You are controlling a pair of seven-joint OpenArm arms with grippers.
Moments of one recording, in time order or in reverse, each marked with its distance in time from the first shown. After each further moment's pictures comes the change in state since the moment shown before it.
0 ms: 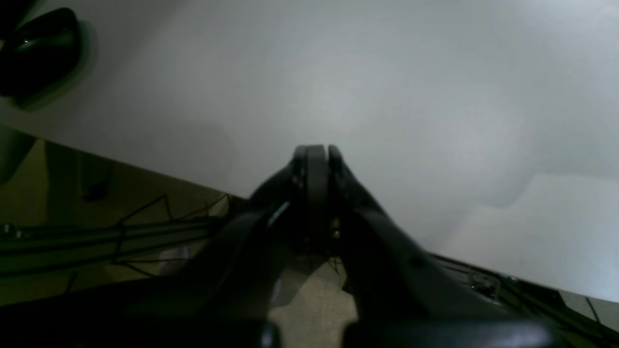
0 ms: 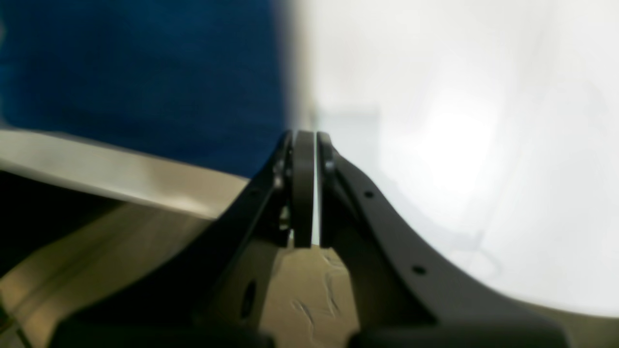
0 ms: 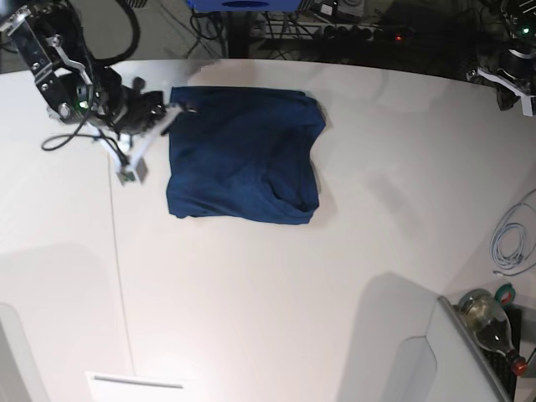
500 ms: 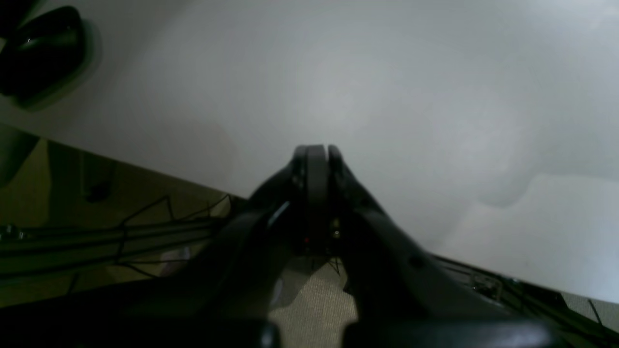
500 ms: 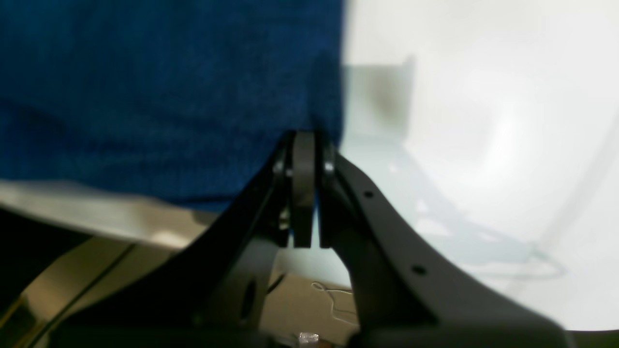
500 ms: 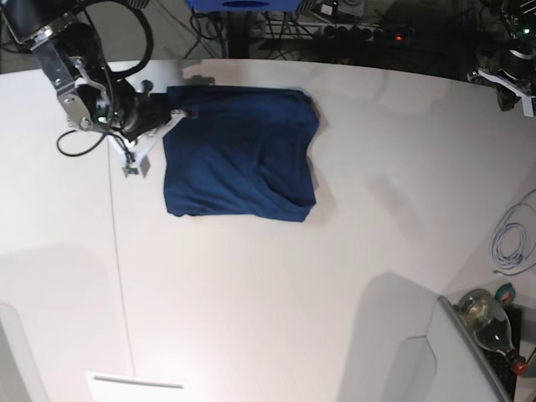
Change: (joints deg) left arm -0.1 -0.1 0.0 0.0 0.0 0.0 0.0; right arm 4.0 -3.0 -0.3 -16.7 0.6 0.3 2.7
